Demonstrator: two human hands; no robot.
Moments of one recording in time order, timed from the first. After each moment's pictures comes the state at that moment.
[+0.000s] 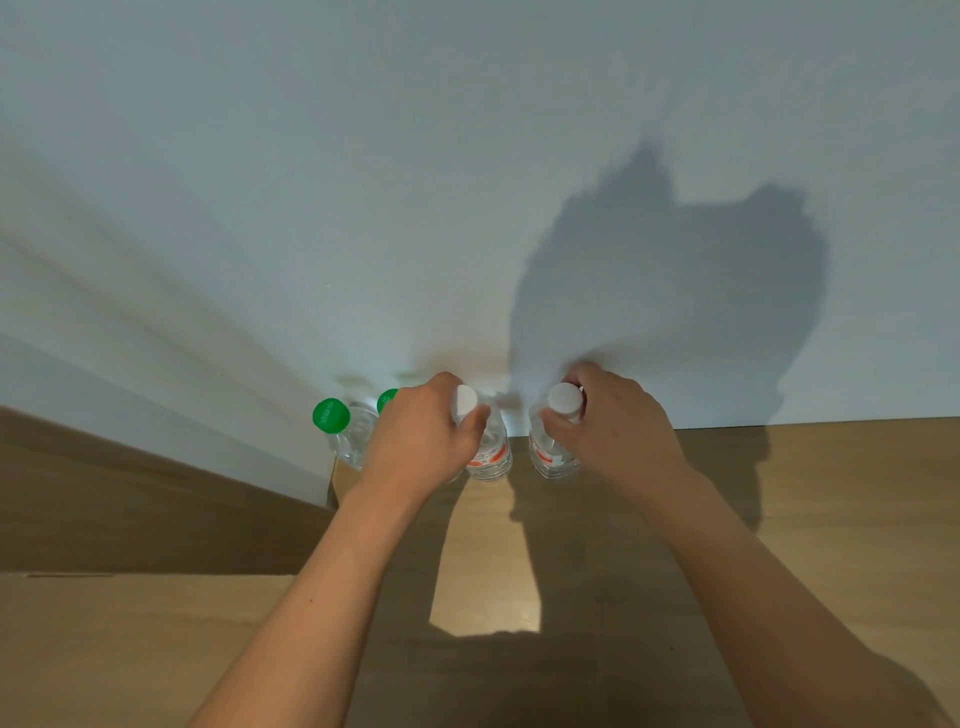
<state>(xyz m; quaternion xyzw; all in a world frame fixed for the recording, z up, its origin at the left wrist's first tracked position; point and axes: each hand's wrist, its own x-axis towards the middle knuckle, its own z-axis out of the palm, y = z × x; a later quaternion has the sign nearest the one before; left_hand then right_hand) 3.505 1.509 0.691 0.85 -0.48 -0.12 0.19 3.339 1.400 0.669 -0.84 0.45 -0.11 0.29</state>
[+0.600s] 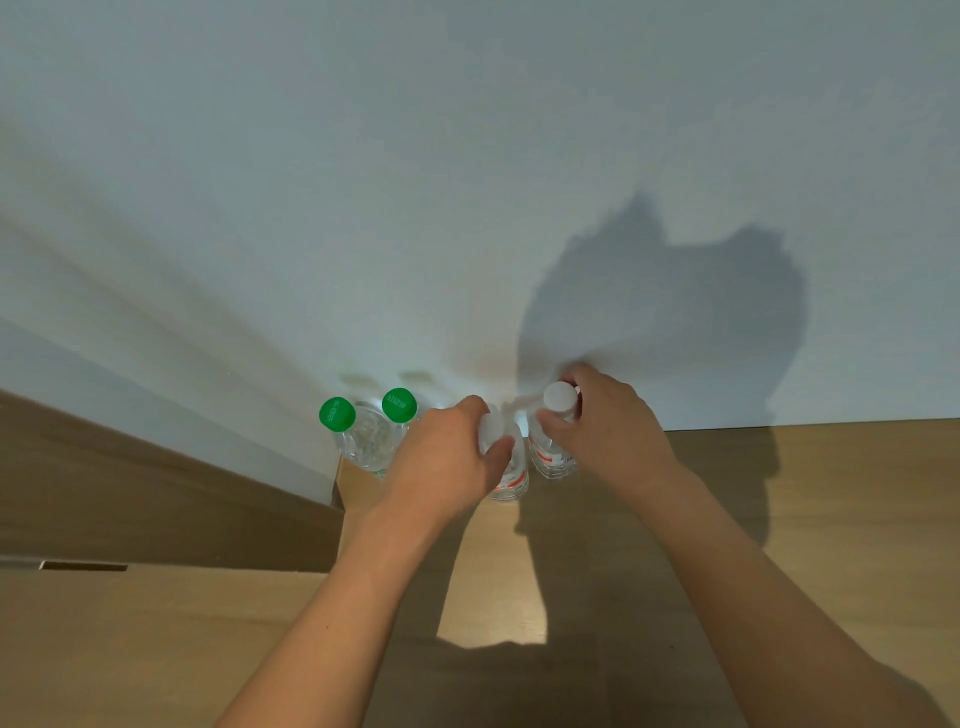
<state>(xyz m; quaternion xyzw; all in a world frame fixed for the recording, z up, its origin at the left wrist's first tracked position) 3.484 1.519 0.687 0.84 -0.50 -0.16 0.15 3.343 1.405 0.670 -0.82 0.46 -0.10 0.33</state>
